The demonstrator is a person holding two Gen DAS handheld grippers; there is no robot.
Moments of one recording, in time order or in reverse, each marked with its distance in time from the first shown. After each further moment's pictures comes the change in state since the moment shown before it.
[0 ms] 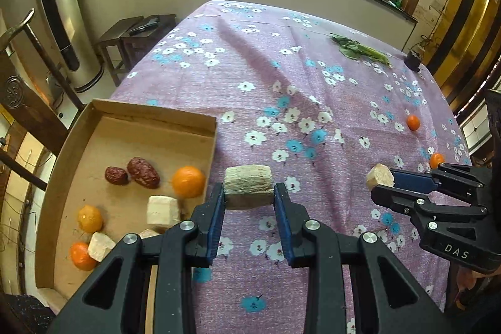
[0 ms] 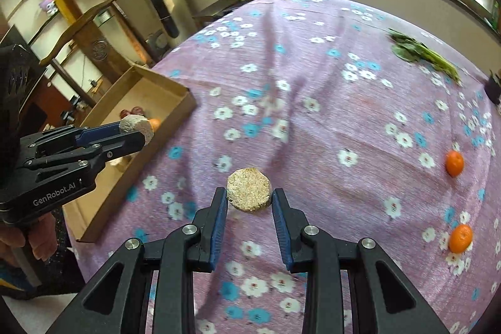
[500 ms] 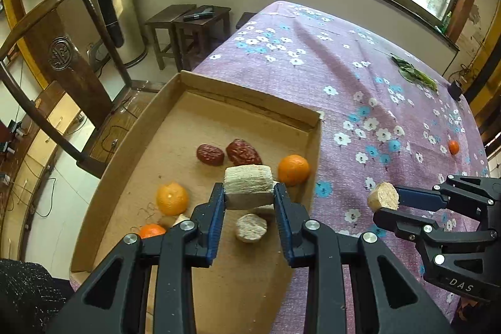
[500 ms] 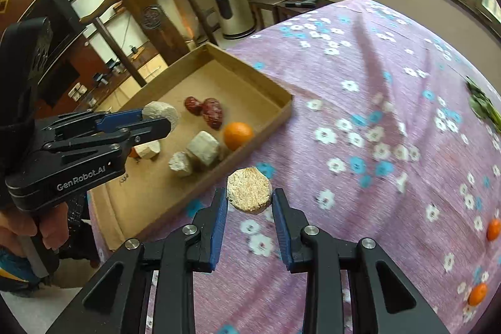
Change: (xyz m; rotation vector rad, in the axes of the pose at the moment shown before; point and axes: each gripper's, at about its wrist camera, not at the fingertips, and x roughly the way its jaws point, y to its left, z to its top) left arm -0.016 0.091 -0.016 -0.159 -0.006 0.136; right arm 0.042 0.097 0.028 -0.192 0.050 0.131
